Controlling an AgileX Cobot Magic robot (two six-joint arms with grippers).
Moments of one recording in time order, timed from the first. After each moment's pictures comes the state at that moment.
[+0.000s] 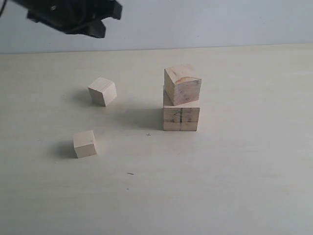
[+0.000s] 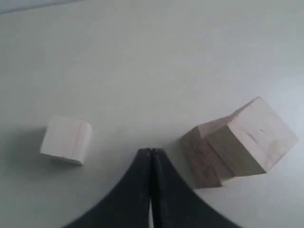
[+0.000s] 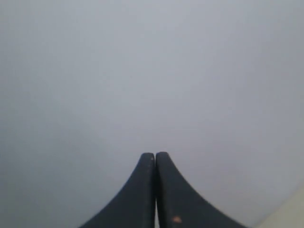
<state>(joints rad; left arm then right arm) -0.48 1.66 -1.37 -0.18 0.62 -0.05 -0.02 0.24 -0.05 0.00 -0.43 0.89</state>
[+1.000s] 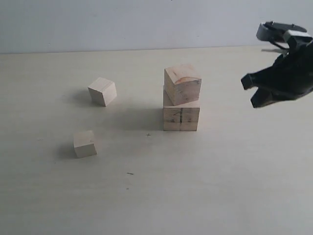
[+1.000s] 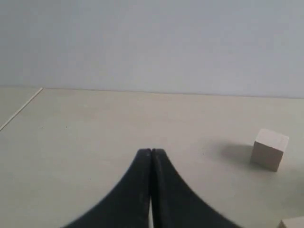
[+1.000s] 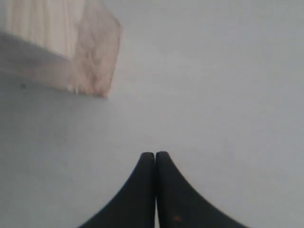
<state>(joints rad) 0.05 0.45 -0.15 -0.14 0.00 0.14 -0.03 1.59 -0.99 0.43 0.76 -0.38</state>
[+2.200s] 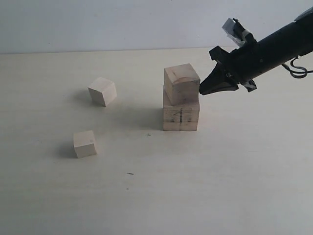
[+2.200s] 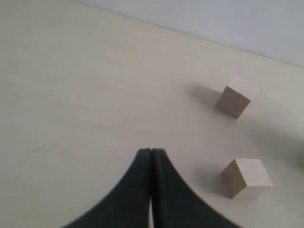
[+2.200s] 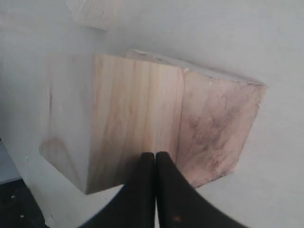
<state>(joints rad) 0.02 0.43 -0.10 -0.32 0.19 0.07 -0.08 2.06 -1.34 1.01 1.09 -0.75</state>
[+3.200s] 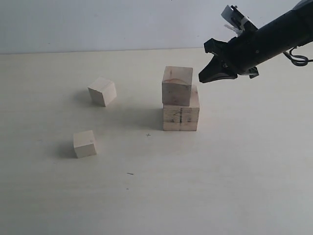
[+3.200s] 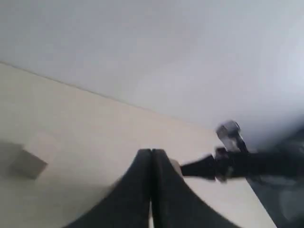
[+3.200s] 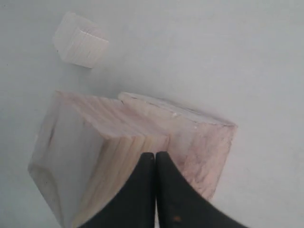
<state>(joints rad) 0.02 0.97 -0.56 -1.67 0.64 1.15 -0.05 2.00 -1.34 0.98 0.93 -0.71</state>
